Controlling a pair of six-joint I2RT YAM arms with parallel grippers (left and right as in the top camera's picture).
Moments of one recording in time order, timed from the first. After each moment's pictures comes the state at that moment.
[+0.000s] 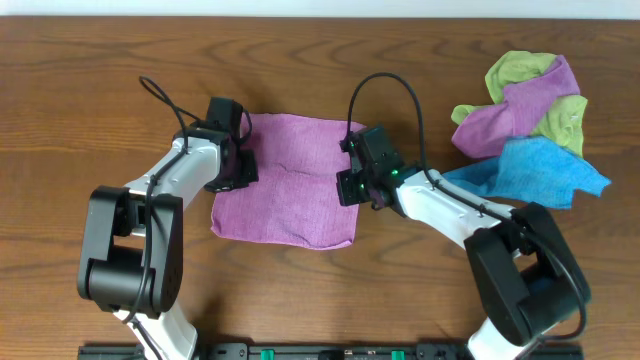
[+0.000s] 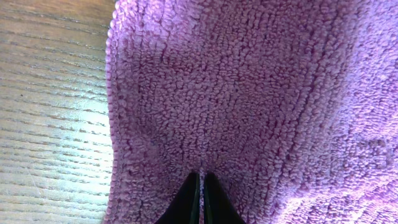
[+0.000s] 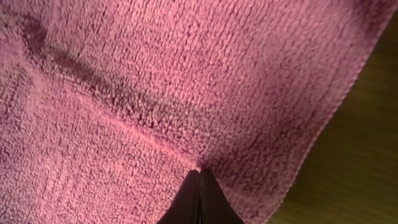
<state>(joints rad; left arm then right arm) -0.18 1.88 1.10 -0.62 0.08 -0.36 0.52 1.83 0.99 -0.28 -0.17 0.33</state>
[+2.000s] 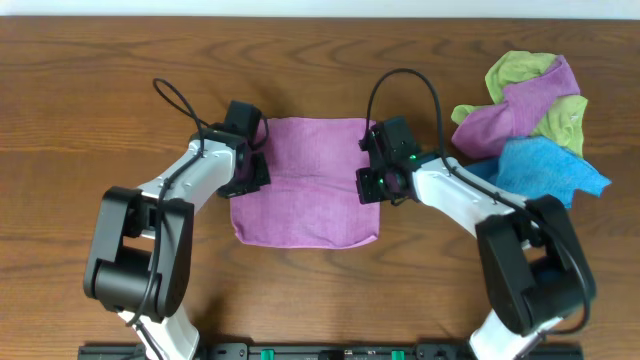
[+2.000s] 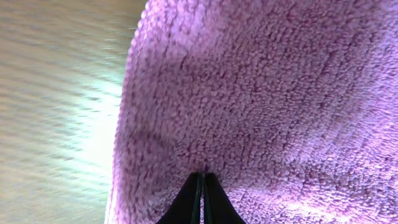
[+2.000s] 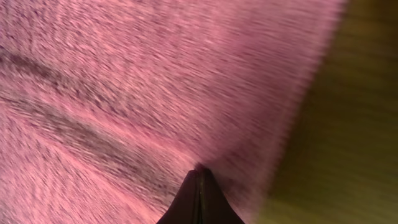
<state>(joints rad) -0.25 1.87 1.11 -0.65 0.02 -0.50 0.41 1.83 1.02 -0.44 -0.19 0.24</state>
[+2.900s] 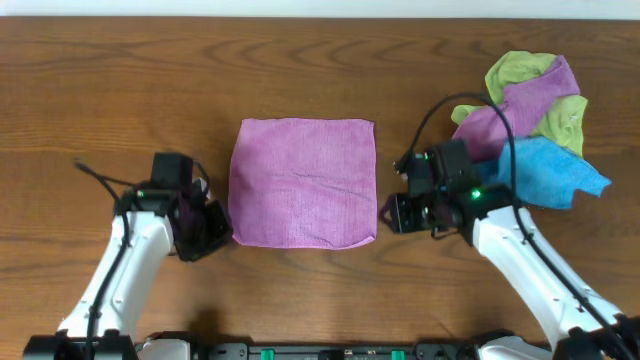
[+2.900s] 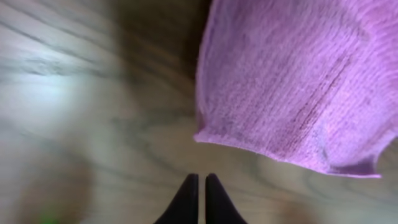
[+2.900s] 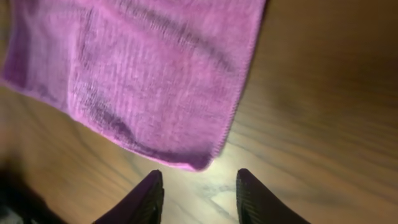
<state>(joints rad) -0.02 1.34 0.72 -0.85 0.38 -0.50 0.30 1.39 0.78 -0.62 -0.42 0.21</state>
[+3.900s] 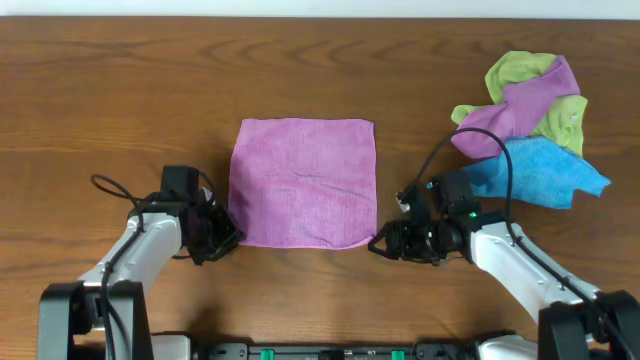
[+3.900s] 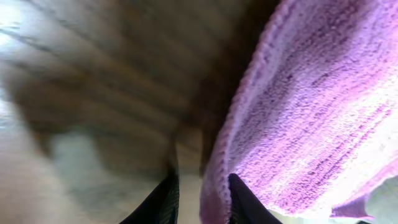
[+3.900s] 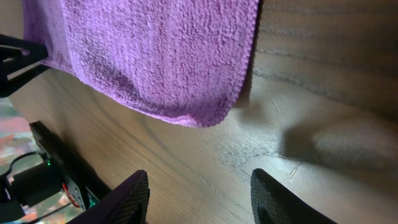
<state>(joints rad) -0.01 1.49 0.61 -0.57 0.44 -0.63 0.23 1.44 0.59 -0.51 -0.66 0.31</state>
